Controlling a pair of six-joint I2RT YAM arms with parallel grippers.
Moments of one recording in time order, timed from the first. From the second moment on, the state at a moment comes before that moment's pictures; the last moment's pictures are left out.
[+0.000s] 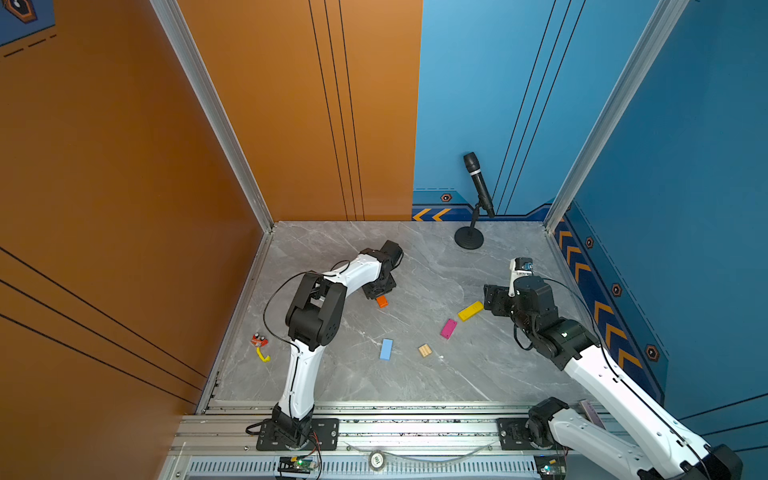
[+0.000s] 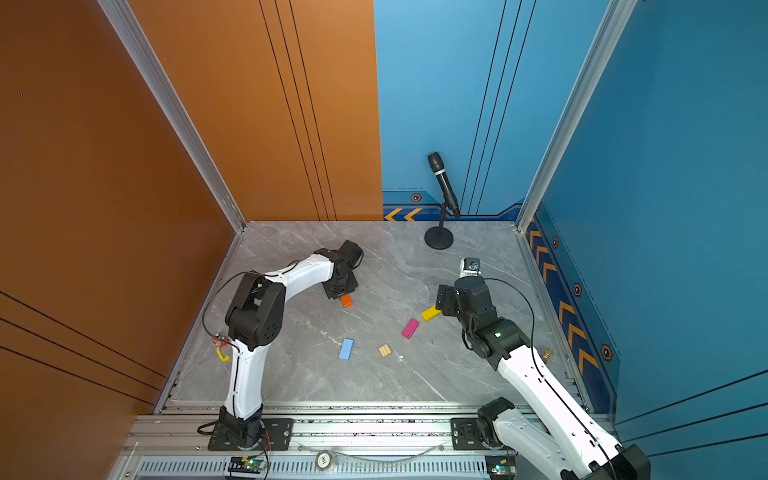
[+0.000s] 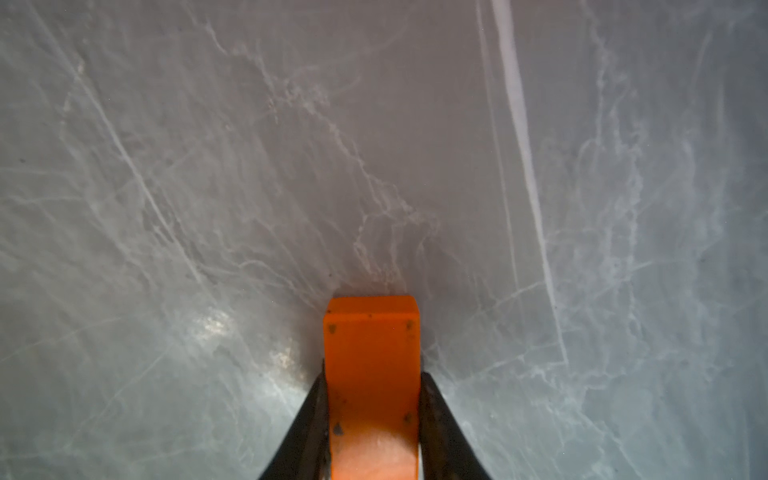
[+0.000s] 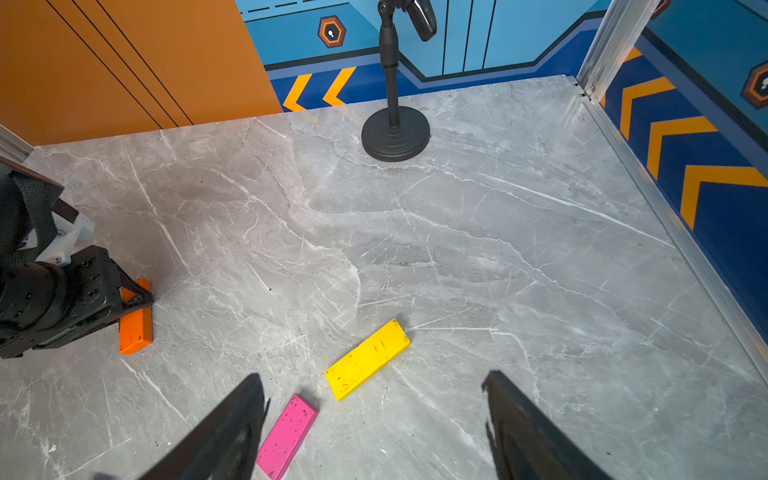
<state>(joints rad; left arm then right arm) -0.47 2.17 1.65 -0.83 -0.20 -0.96 0.43 0.91 0.79 -0.46 0.31 0.37</state>
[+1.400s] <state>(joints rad) -0.47 1.85 1.60 -0.78 -0.18 -0.86 0.61 1.00 0.91 -0.53 0.29 0.34</state>
